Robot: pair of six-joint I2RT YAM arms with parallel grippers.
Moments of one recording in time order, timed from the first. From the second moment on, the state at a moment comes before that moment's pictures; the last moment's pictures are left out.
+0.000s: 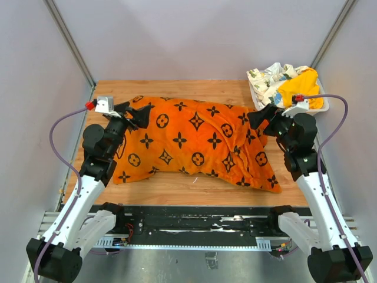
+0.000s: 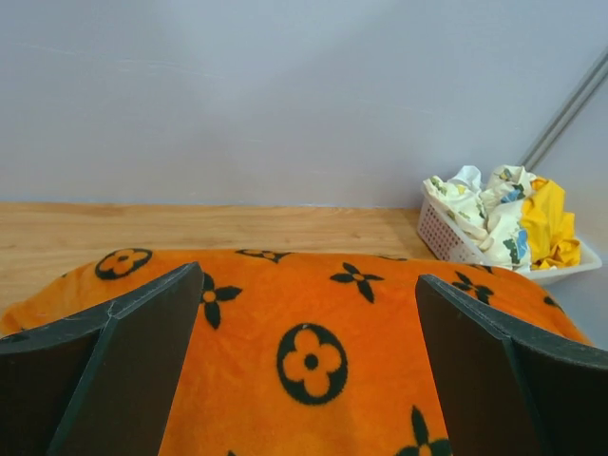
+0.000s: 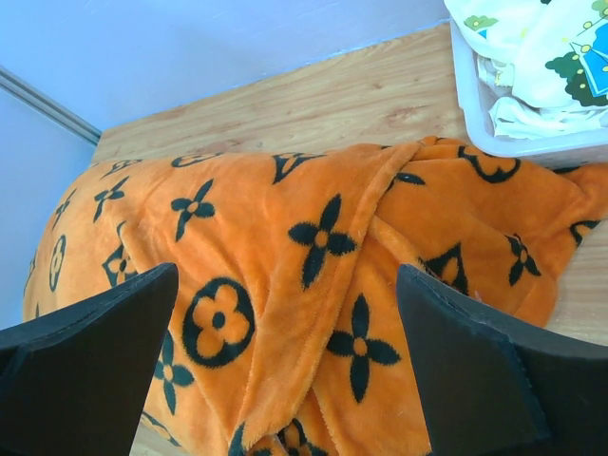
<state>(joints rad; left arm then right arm) -0.24 0.81 0.71 0.29 0.04 -0.30 0.13 0.86 0.86 -0.17 -0.13 0.47</state>
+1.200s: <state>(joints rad) -0.28 1.28 0.98 0.16 0.40 -0.33 0.20 1.12 0.78 -0.22 -0.13 0.57</state>
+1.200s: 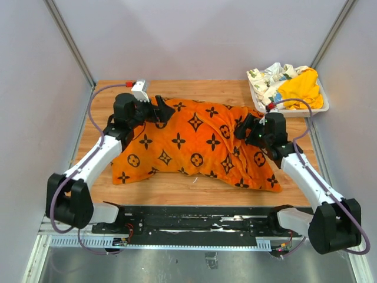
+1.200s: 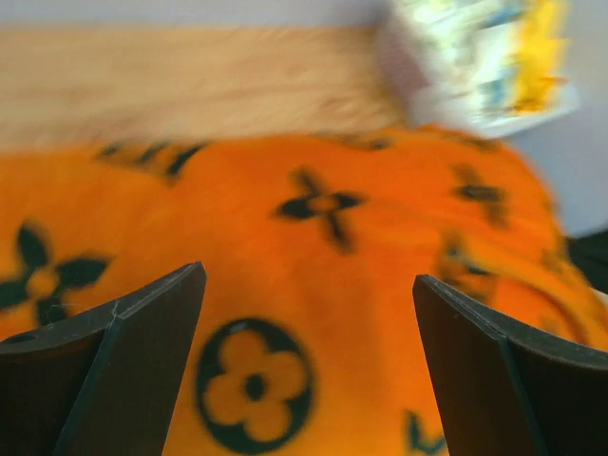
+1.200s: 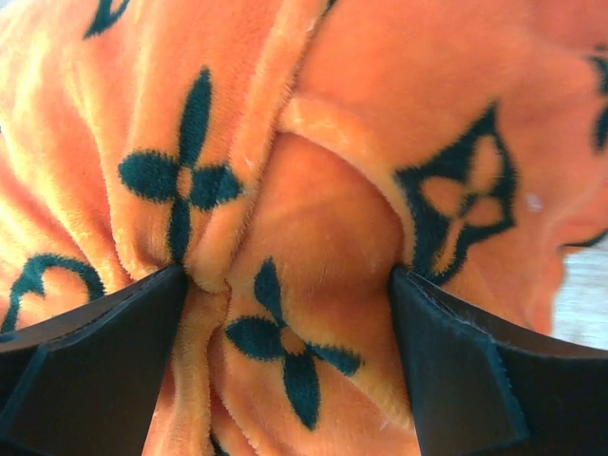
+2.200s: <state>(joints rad) -0.19 2.07 1.69 0.02 -0.05 -0.35 0.36 0.91 0.68 -0.16 -0.03 0.49</state>
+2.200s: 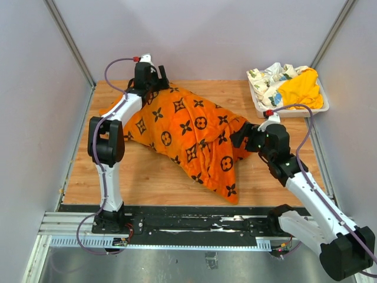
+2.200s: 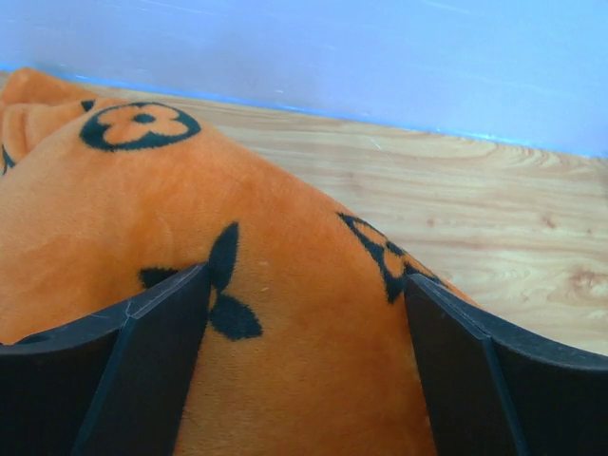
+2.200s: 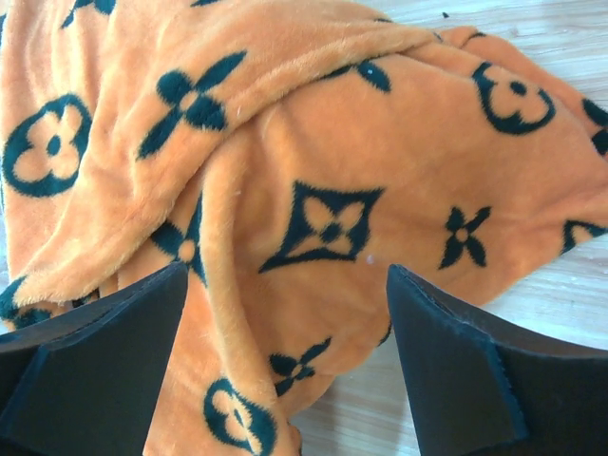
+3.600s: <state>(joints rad) -0.38 1.49 1.30 -0.12 0.56 0.18 0.36 0.94 0.61 -0.17 -0.15 0.46</state>
